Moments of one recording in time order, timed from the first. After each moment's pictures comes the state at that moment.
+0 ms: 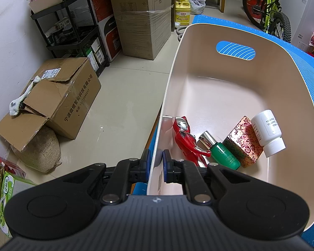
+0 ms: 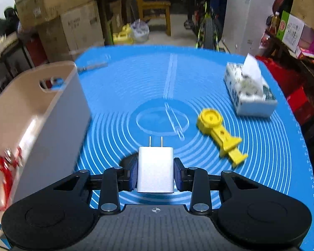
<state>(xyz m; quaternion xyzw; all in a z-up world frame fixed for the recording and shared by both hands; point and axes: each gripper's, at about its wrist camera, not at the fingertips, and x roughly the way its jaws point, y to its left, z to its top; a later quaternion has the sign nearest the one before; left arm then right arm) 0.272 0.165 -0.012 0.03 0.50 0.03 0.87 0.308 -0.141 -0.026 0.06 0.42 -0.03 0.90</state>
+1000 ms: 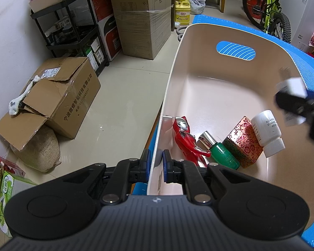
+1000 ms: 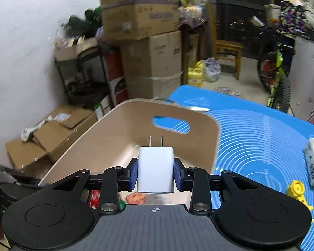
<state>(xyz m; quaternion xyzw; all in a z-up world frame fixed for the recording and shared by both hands) 0.272 0.165 -0.011 0.02 0.50 0.03 0.87 0.333 0.019 0.016 -0.01 0.36 0.15 0.92</state>
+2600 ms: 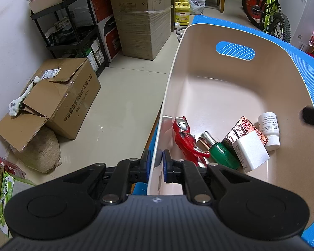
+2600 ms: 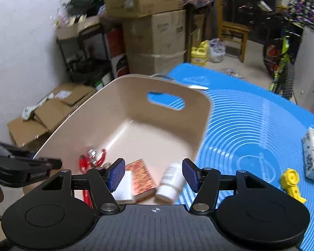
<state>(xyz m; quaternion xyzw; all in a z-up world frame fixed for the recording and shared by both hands) 0.274 0.166 -0.010 0.02 0.50 0.03 0.87 0.322 -0.026 0.025 -0.01 0.40 0.14 0.91</state>
